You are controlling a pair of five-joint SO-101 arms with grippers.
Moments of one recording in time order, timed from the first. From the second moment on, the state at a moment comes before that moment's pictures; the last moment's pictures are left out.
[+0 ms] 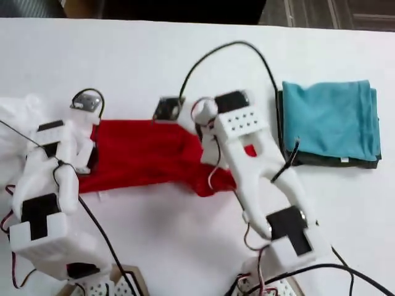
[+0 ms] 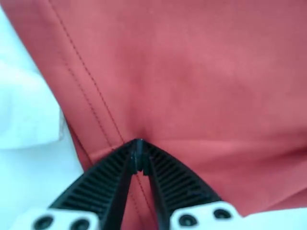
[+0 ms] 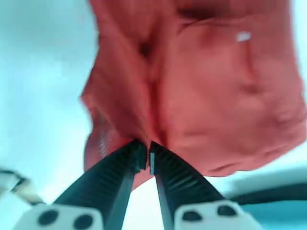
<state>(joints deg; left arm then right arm) -24.4 8.8 29.1 56.7 -26.8 -23.9 7.3 -1.8 90.5 53.9</state>
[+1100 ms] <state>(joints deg) -24.4 8.8 29.1 56.7 -26.8 -18.8 53.8 -59.9 97.1 53.9</state>
